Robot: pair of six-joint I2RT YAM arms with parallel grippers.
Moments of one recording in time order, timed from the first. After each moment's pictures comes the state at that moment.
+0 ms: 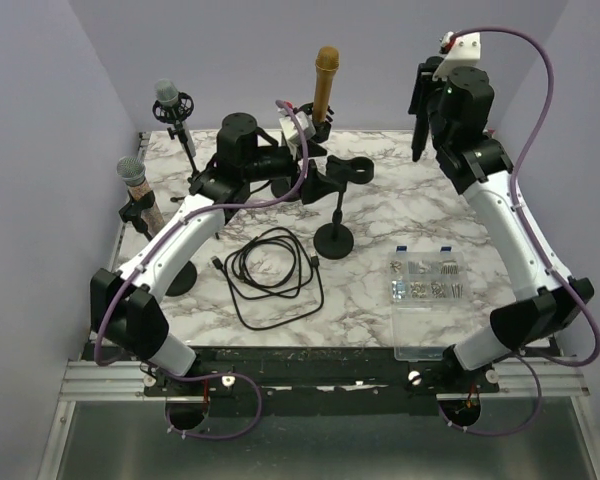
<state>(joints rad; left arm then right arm) -0.49 1.55 1.42 0.01 0.84 0.05 0.40 1.51 1.79 -0.25 0.43 -0.05</state>
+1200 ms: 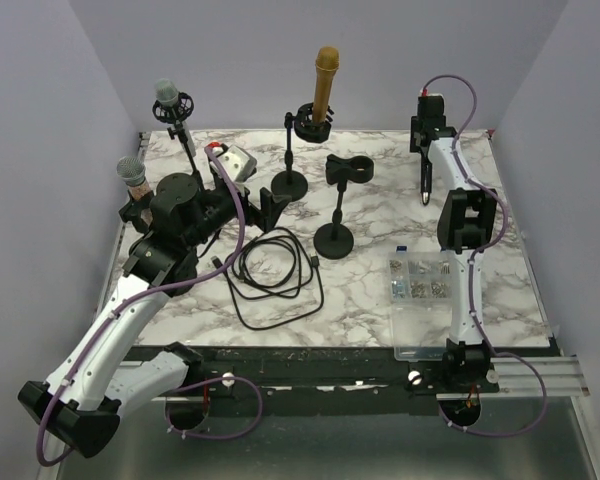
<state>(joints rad) -0.50 0.96 1.10 -0.19 0.27 0.01 0.05 2.55 2.38 -0.52 0.36 -0.03</state>
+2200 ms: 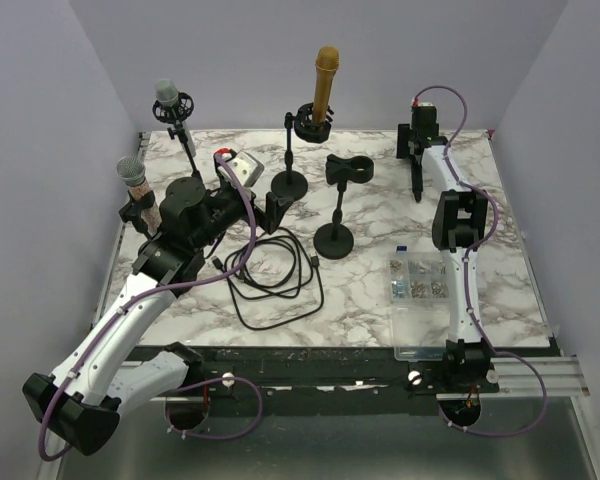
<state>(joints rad) -0.52 0.96 1.03 -0.10 0.25 0.06 0.05 2.69 2.45 -0.43 0.24 -0.02</state>
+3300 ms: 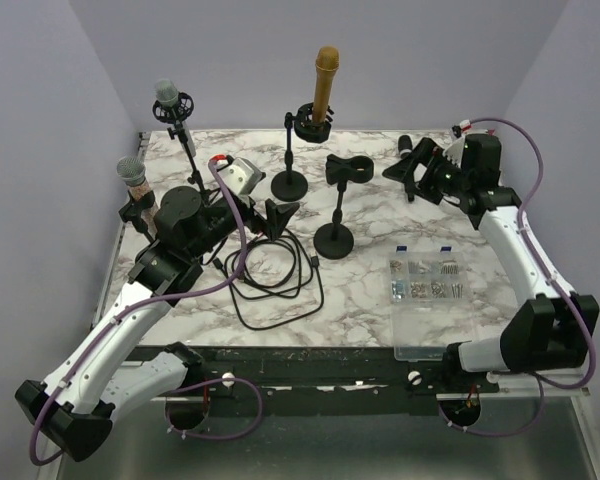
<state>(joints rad) -0.57 0.92 1.02 -0.07 0.25 0.01 0.06 1.43 1.20 -0.33 -0.43 0.59</state>
